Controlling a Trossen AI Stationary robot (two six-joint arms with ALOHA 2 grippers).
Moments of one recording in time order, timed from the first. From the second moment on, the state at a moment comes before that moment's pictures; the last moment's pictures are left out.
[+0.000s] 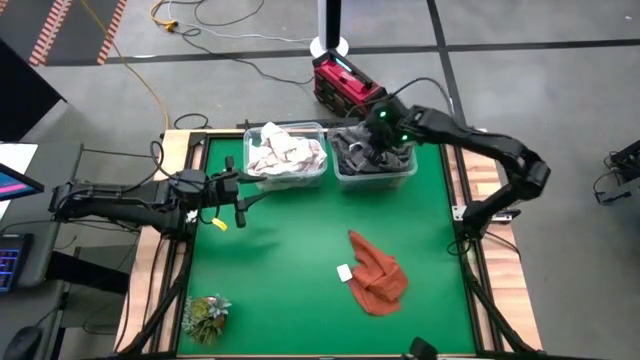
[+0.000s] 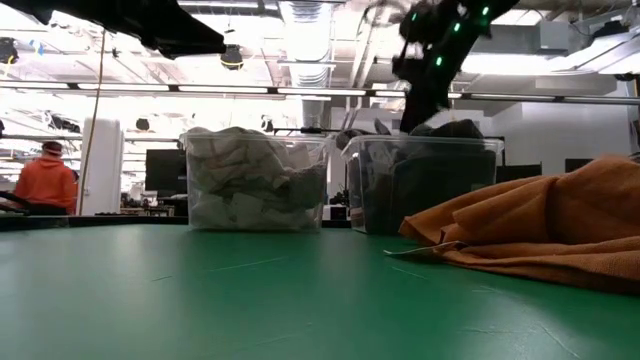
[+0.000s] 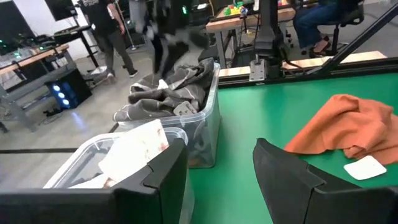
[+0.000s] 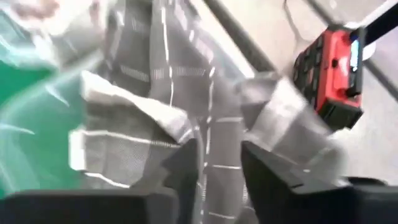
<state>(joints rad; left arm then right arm) 0.02 0.69 0.57 0.01 -0.28 0.19 -0.60 1.49 1.30 -0.70 0.07 -0.10</state>
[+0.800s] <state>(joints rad) 0.02 0.69 0.57 0.01 -0.27 0.22 -0.62 1.73 1.19 -0.42 -0.11 -0.11</state>
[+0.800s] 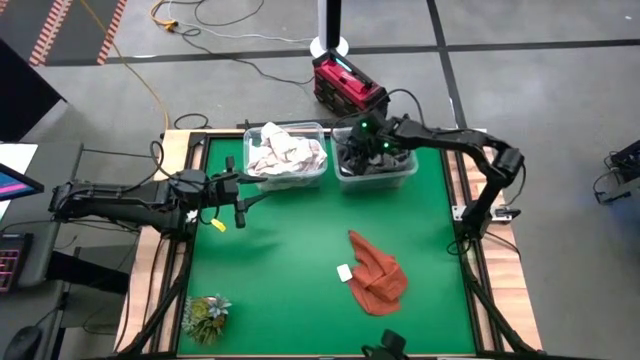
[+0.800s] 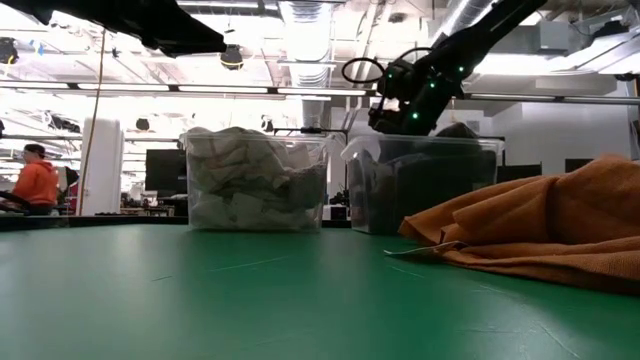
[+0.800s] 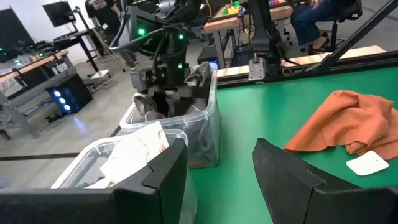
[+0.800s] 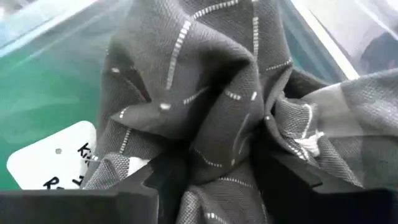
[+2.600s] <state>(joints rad) 0.02 0.69 0.57 0.01 -0.27 0.18 0.29 1.41 1.11 -0.85 0.12 0.53</state>
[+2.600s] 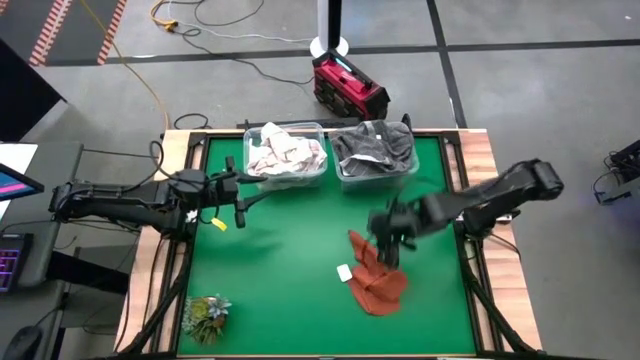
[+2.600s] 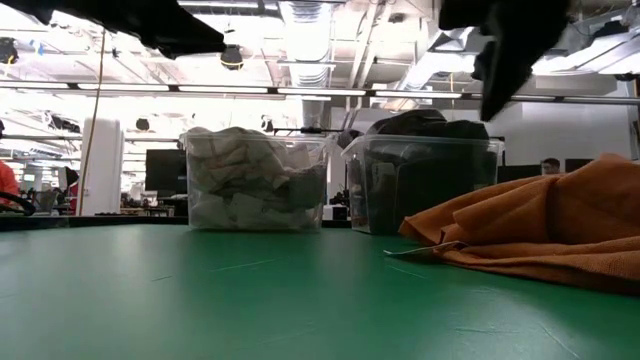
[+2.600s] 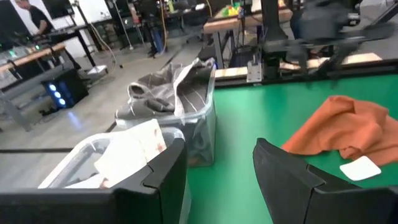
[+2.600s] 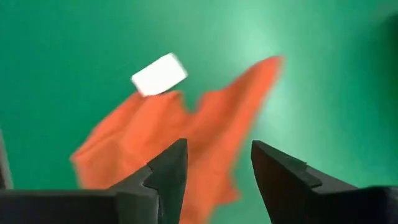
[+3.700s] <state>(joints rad) 0.02 0.69 0.57 0.01 -0.27 0.22 0.45 1.71 1.17 -0.81 0.16 0.51</state>
